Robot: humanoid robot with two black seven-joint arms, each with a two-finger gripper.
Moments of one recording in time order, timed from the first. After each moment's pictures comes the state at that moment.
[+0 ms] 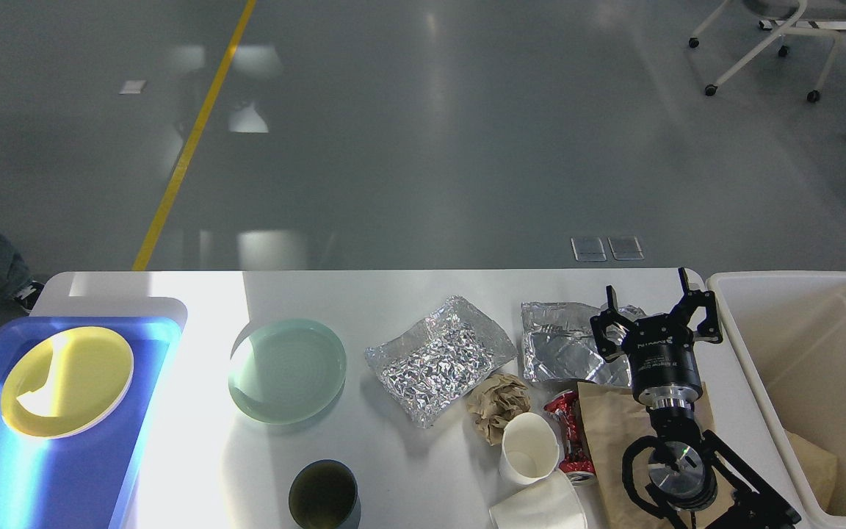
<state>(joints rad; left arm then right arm) -1.38 1.09 0.98 -0.78 0.54 -0.96 -0.05 0.17 -0.06 1.17 0.98 -0.21 0.25 0.55</state>
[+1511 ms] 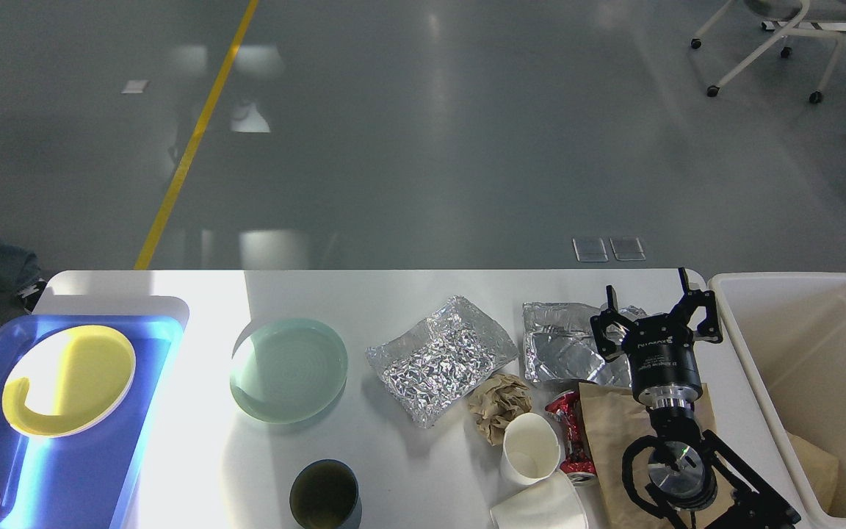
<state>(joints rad) -0.92 1.00 0.63 -0.60 0.52 -0.76 -0.09 0.17 -0.06 1.17 0.98 -0.21 0.25 0.55</state>
